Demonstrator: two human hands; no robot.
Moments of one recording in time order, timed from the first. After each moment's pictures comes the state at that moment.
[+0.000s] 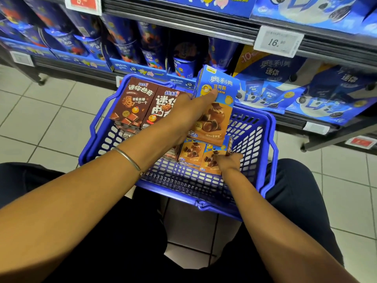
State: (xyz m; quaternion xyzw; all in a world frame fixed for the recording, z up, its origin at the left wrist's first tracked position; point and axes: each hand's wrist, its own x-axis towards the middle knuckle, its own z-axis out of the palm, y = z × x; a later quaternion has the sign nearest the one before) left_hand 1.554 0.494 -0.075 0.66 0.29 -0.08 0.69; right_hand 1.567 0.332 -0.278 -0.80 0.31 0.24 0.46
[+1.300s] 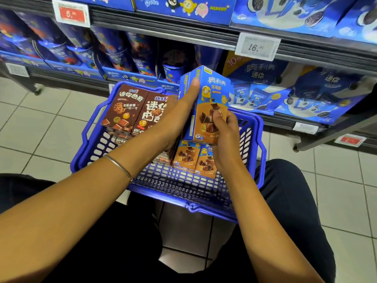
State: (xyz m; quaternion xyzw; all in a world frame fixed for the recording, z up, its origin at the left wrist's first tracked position) left_hand 1.554 0.483 -0.074 0.67 0.26 -0.06 0.69; right_hand 1.565 0.356 -0.130 -0.58 0.11 0.15 0.79
